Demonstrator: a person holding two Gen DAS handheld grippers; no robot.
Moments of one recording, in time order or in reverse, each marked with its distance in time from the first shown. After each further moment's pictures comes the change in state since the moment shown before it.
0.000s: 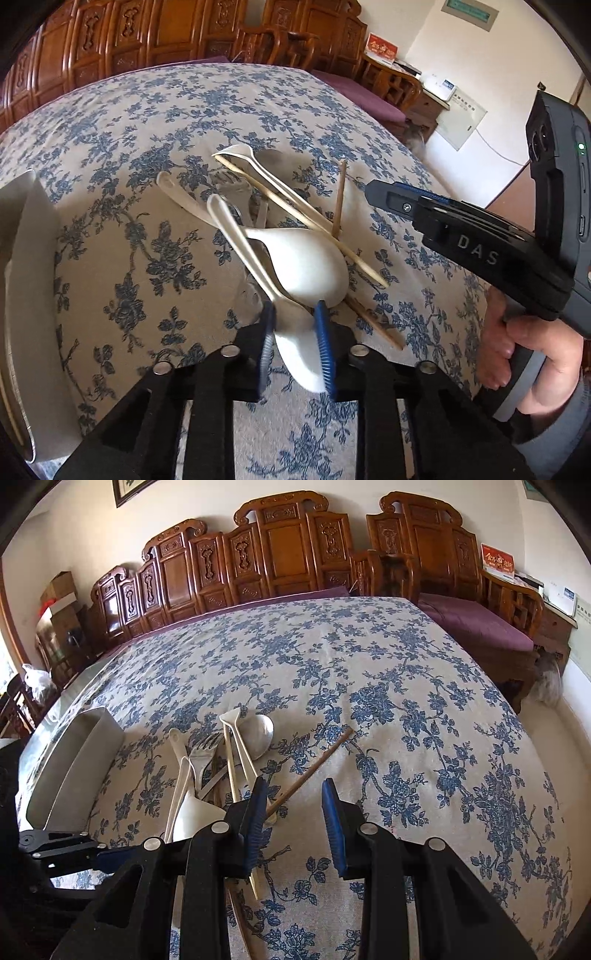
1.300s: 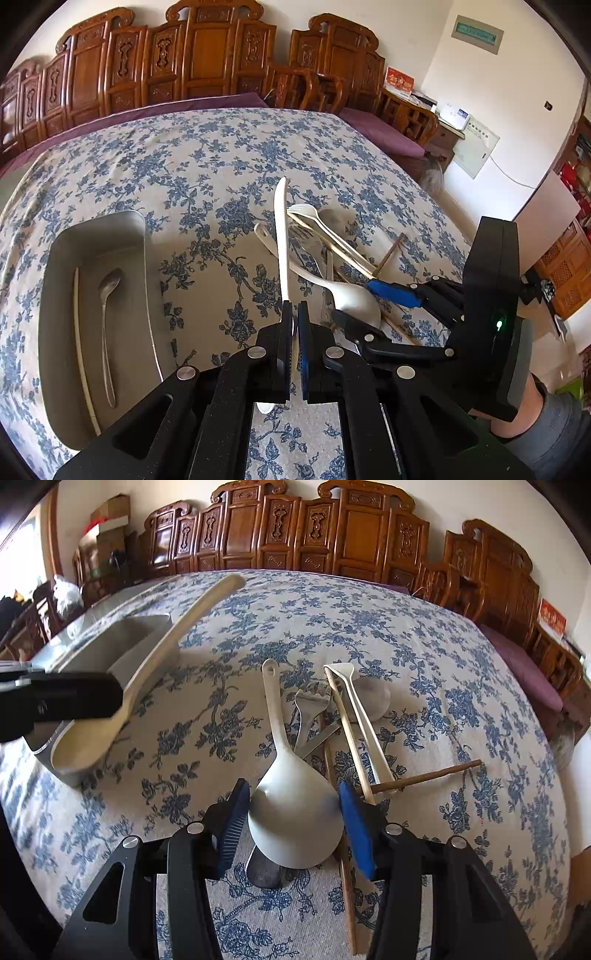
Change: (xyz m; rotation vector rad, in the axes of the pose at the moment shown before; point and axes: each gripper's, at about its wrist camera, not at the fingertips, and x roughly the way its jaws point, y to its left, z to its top) left arm -0.081 0.042 0.007 -0.017 -0.128 0.088; right arm 0.020 0.094 -0.034 -0.291 0.089 0.004
